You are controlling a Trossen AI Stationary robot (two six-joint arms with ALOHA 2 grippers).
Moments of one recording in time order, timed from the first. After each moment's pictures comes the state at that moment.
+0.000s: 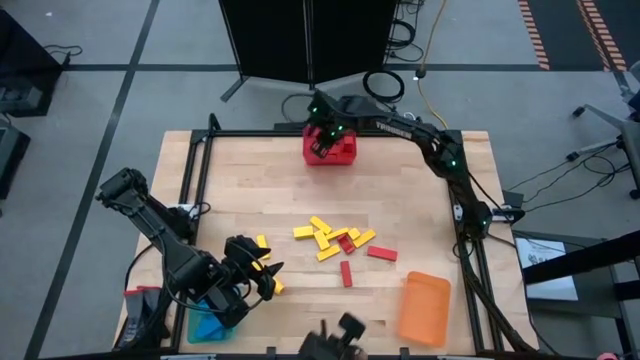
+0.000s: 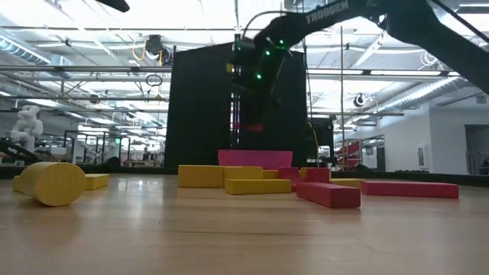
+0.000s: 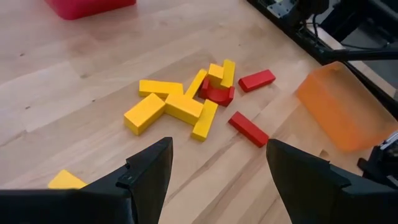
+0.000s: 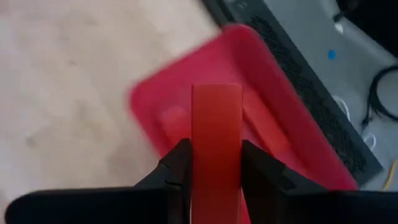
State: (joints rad) left arm -0.76 1.54 1.31 -0.98 -0.85 -1.54; right arm -0.52 2.24 2.14 -1.00 0.07 0.07
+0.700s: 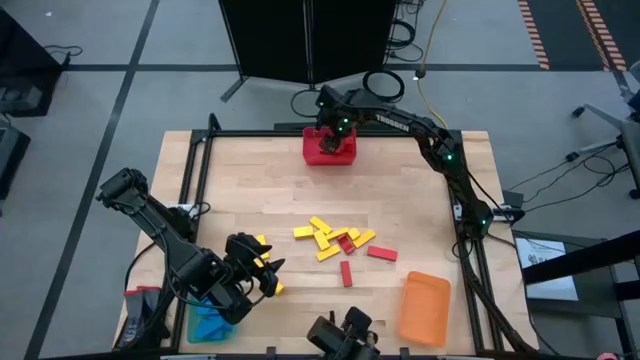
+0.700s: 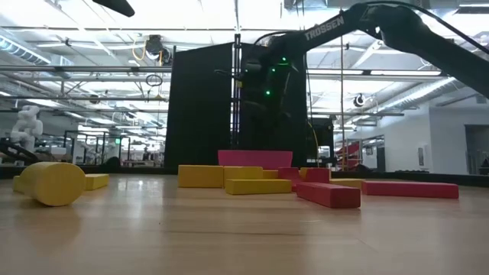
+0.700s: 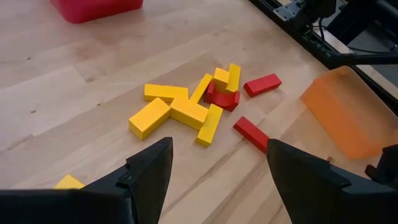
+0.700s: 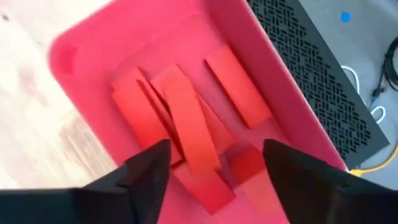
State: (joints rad) left arm -0.73 1.54 1.31 -0.98 -0.85 -1.53; right arm -0.60 2.30 2.15 -1.08 -0.01 -0.01
